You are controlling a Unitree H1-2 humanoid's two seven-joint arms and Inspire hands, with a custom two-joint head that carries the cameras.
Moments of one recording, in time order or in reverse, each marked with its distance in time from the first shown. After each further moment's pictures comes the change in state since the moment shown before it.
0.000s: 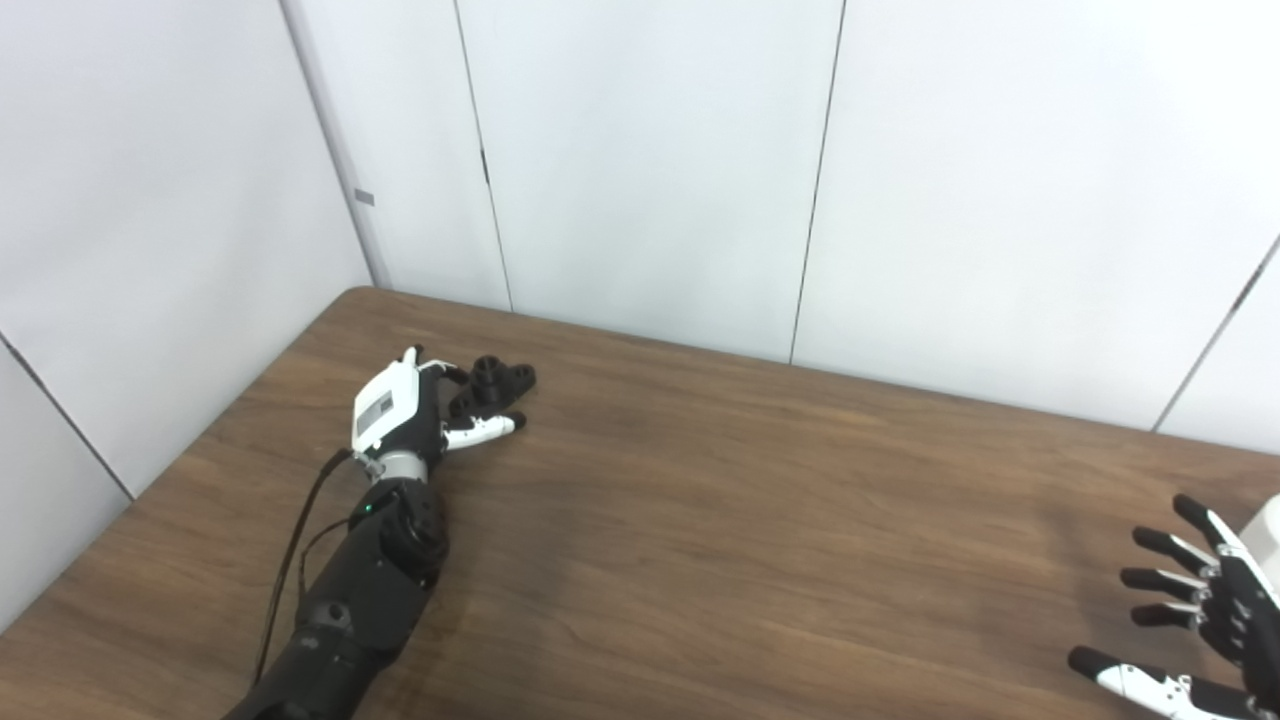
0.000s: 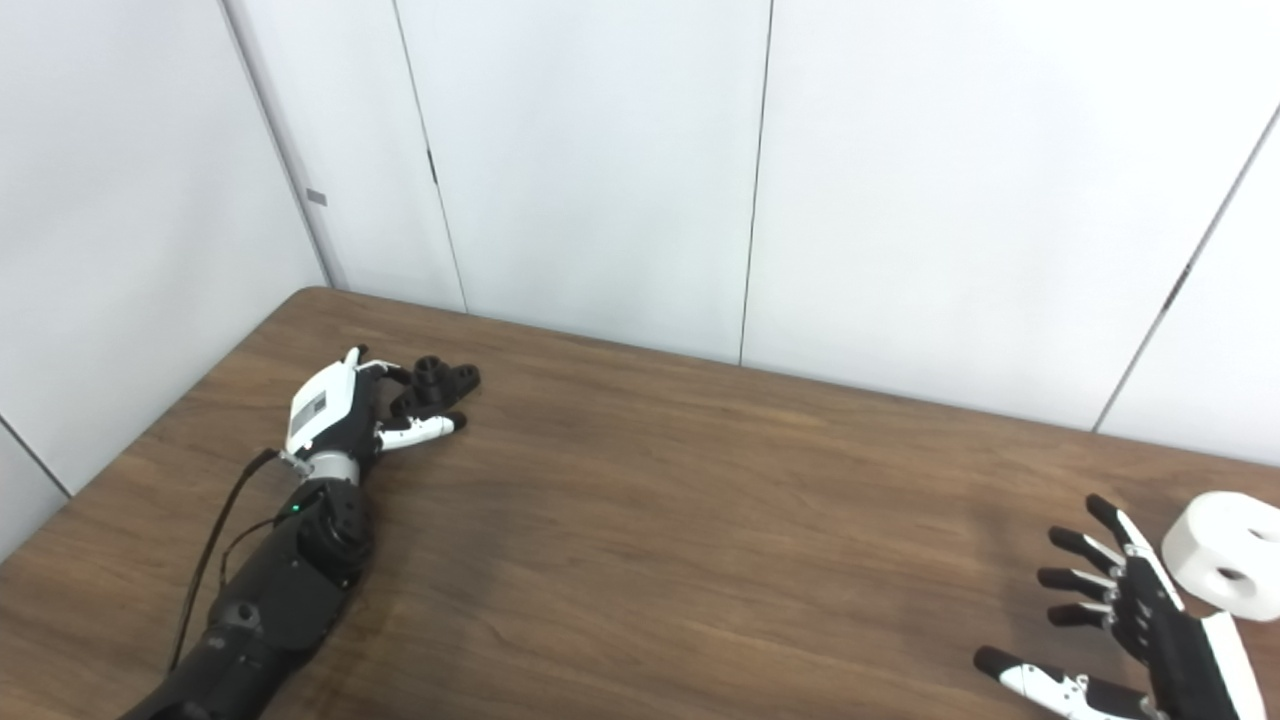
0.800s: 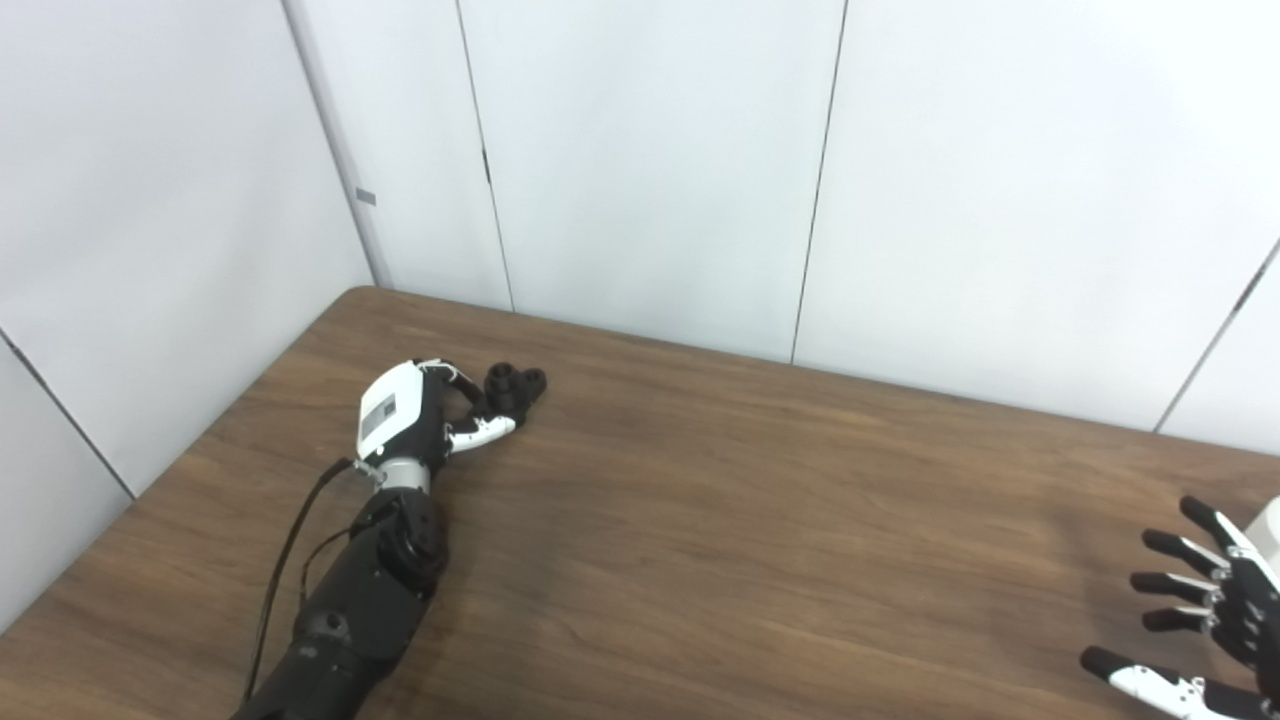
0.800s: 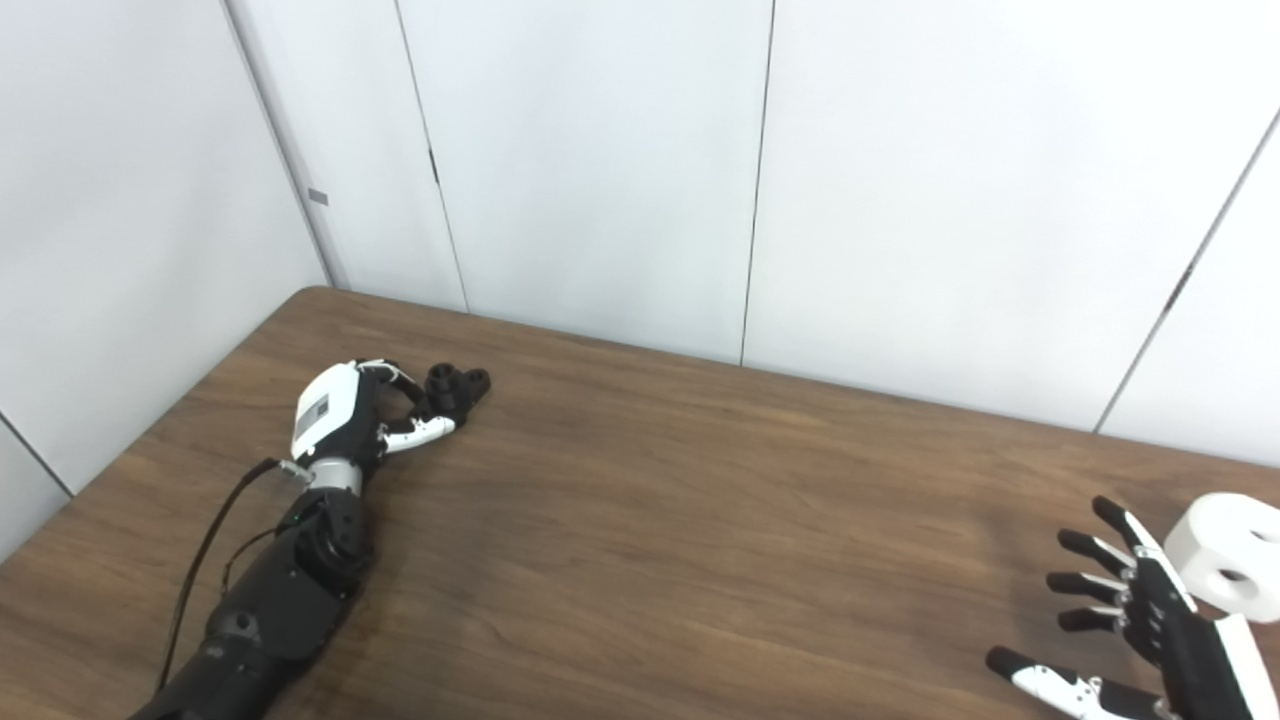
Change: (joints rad) left arm 0.011 -0.003 -0.013 0.042 -0.018 -0.131 0.063; right arm 0.000 -0.017 -0.012 0.000 0.004 0.000 0.003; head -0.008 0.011
